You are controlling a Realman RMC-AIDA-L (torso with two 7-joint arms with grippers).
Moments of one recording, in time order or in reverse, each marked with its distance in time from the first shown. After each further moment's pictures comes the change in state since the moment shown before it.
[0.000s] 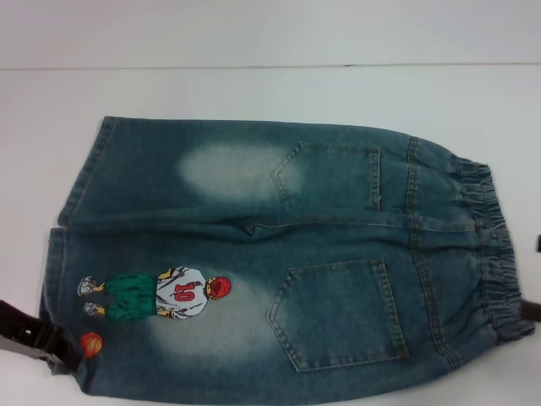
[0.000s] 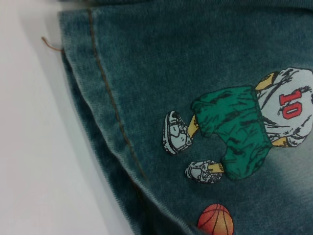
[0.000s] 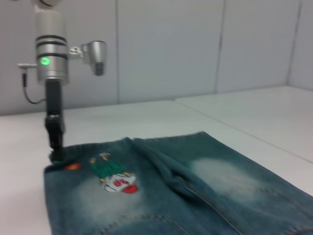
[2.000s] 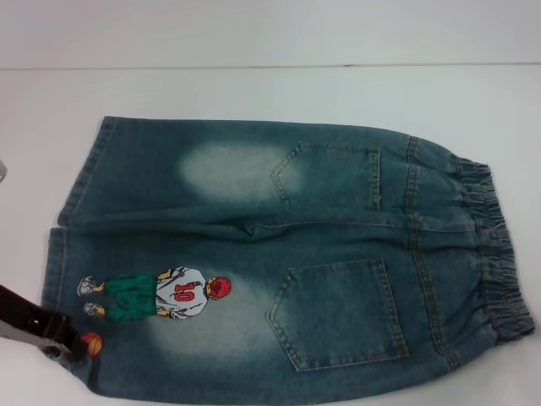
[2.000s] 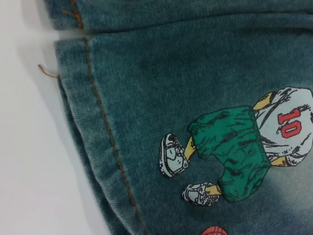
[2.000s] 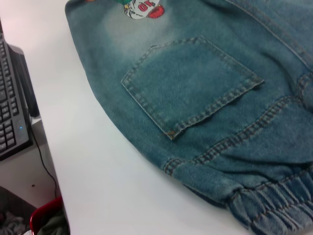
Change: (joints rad) left arm -0.013 -0.015 0.000 0.012 0.004 -0.025 -0.016; right arm 0.120 -0.015 -0.289 -0.287 -0.406 -0.017 0.472
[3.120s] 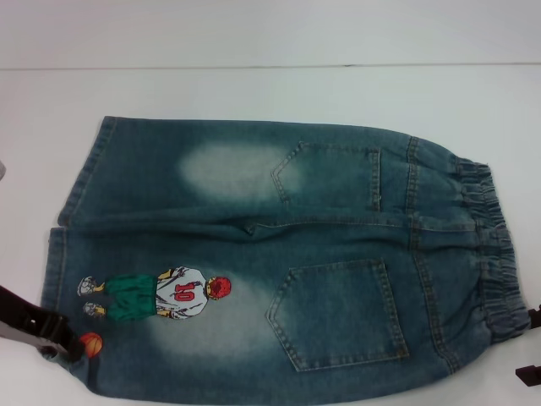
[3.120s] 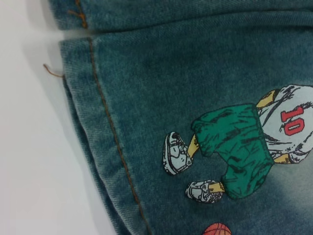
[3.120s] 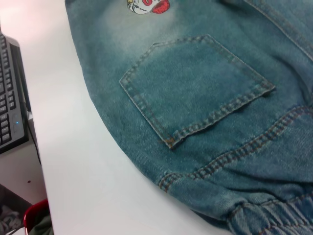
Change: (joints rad) left arm -0.002 0.008 0.011 -0.002 0.001 0.004 -0.004; right arm 0.039 0.026 -0.036 0.076 -0.021 0.090 -0.030
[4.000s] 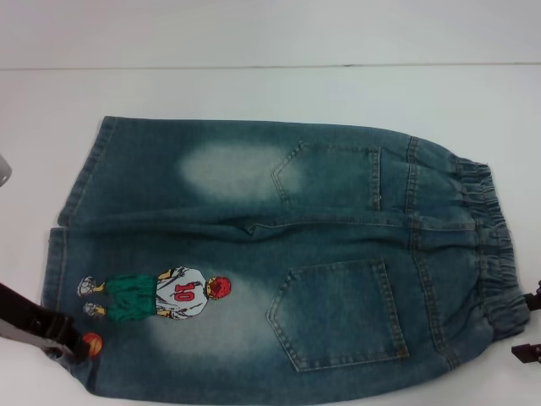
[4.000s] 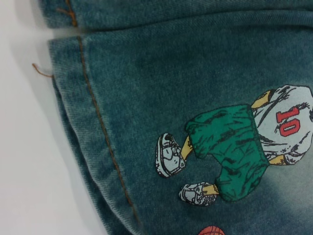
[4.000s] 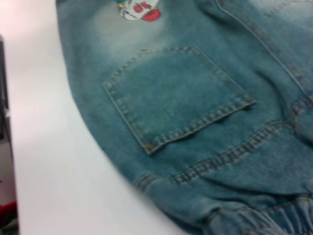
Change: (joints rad) left arm -0.004 -0.008 0.002 -0.005 0.000 -0.002 -0.008; right arm -0.005 0.008 0.019 0.001 0.023 0.063 -0.079
